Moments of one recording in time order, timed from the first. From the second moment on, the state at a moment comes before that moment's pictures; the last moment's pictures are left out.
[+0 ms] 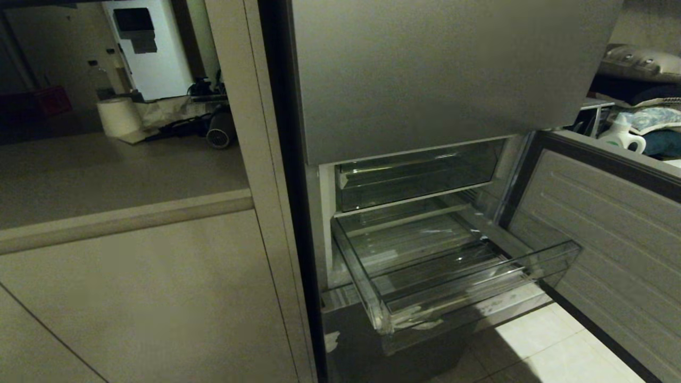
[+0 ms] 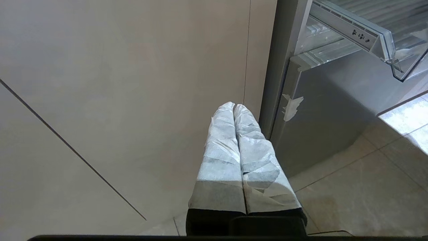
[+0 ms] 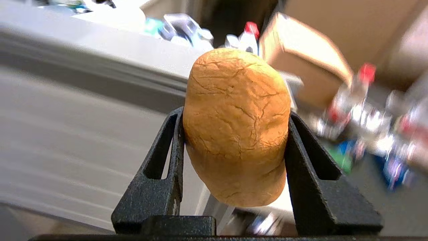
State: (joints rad) left arm -0.01 0.00 -0.10 0.24 -0.03 0.05; right arm -1.08 0.81 -0.41 -0.38 -0.04 -0.10
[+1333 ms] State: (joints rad) left arm -0.01 0.00 -0.10 0.24 -0.03 0.05; right arm -1.59 0.99 -0.66 -0.31 0.09 0.01
